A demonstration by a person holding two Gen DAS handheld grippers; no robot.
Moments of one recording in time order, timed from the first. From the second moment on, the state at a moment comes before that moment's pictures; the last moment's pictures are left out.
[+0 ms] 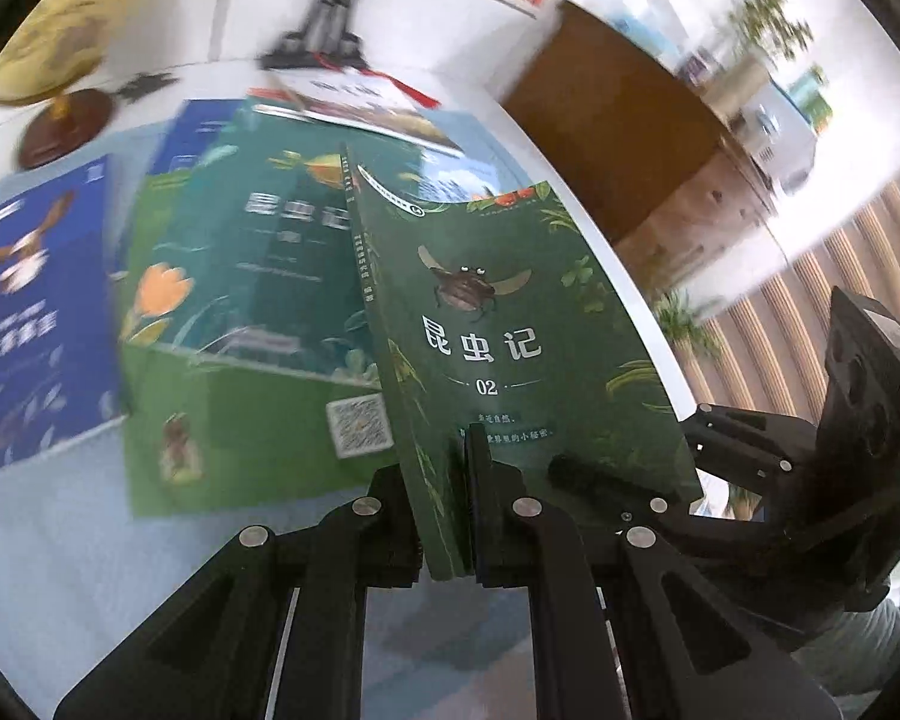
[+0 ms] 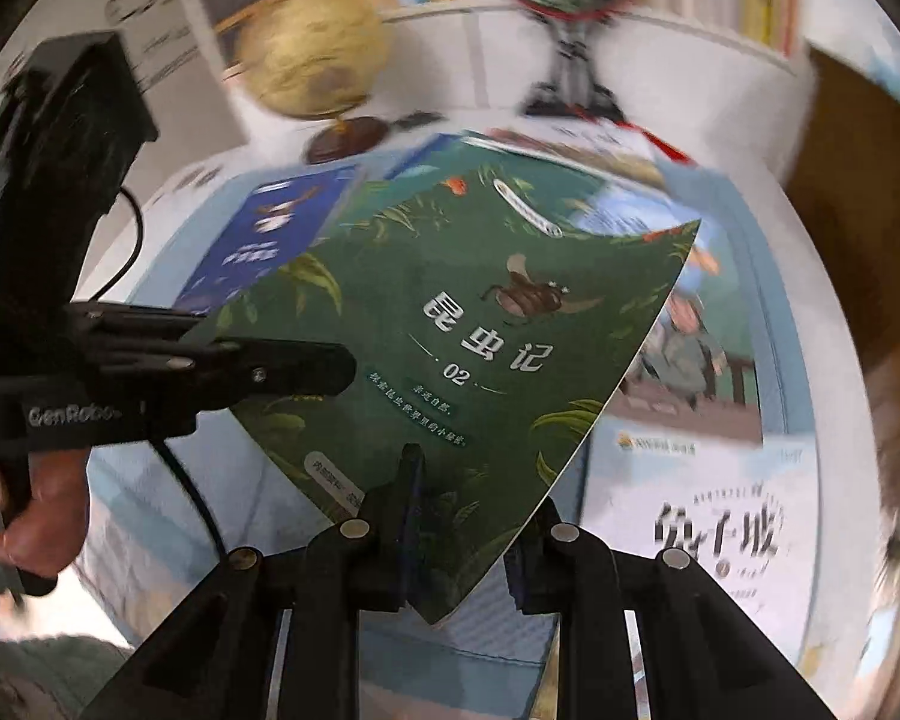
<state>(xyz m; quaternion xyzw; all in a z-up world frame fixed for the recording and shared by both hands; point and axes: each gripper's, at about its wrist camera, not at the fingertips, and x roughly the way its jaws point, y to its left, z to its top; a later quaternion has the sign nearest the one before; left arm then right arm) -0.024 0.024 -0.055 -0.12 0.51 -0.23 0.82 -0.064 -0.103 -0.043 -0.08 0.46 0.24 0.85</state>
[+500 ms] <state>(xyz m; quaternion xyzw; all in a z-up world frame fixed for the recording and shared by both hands) -0.085 0.211 0.003 -0.20 0.42 -0.03 0.89 -0.057 0.083 0.012 -0.16 0.37 0.40 0.82</state>
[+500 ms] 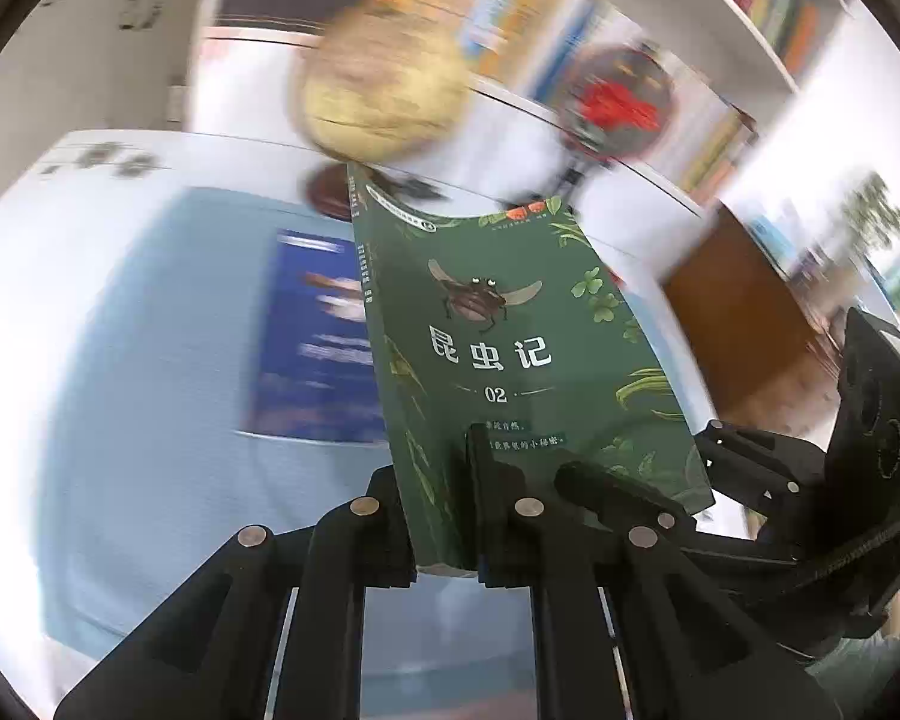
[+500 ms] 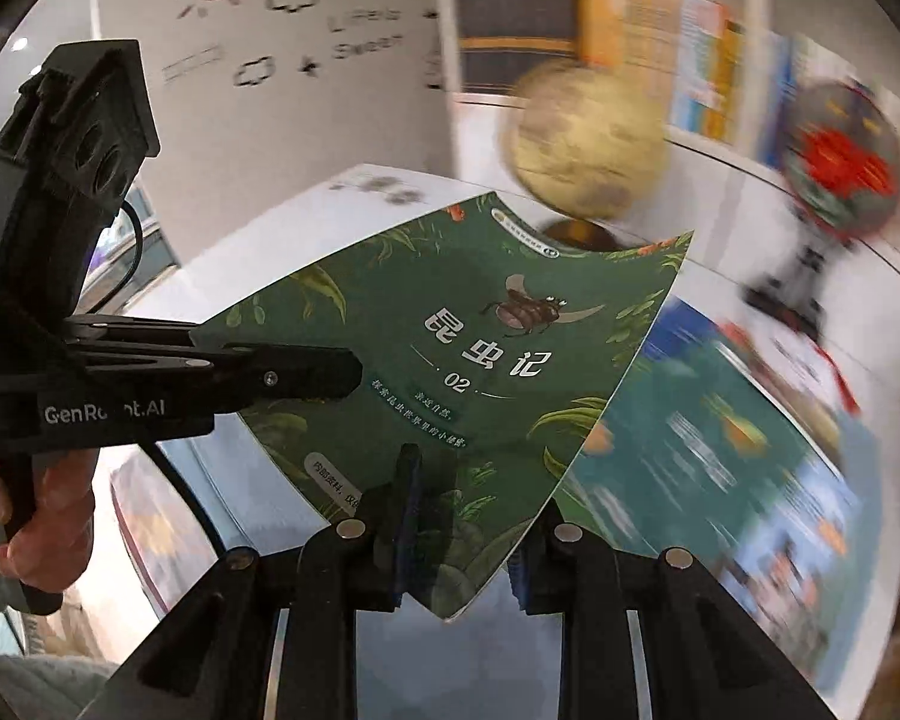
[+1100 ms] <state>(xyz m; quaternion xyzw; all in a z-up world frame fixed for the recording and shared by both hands) -0.034 0.427 -0.080 -0.24 0.44 0.04 0.86 0.016 0.325 -0.063 -0.16 0.44 0.40 0.79</state>
